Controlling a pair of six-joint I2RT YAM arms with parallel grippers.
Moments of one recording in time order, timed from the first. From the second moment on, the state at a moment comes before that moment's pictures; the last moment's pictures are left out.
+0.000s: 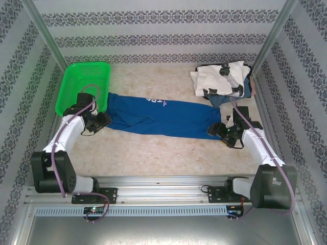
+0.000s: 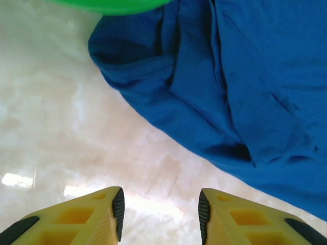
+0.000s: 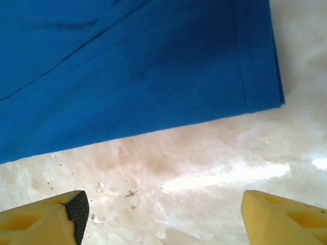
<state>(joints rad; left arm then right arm) 0.08 1.39 1.00 -0.78 0.23 -0.48 -0.07 1.21 0.75 -0.77 -0.38 0.49</state>
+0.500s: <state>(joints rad) 0.08 1.60 1.02 -0.63 0.13 -0.39 -0.07 1.37 0.75 -0.69 -0.34 0.51</state>
